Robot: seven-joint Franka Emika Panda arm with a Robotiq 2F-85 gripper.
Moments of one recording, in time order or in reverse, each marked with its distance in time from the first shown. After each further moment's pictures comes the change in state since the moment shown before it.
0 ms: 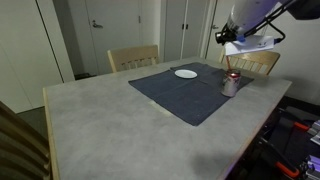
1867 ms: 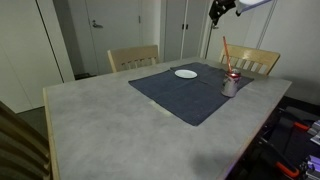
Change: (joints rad) arm 0.040 -0.230 -0.015 0.083 0.482 0.117 -0.829
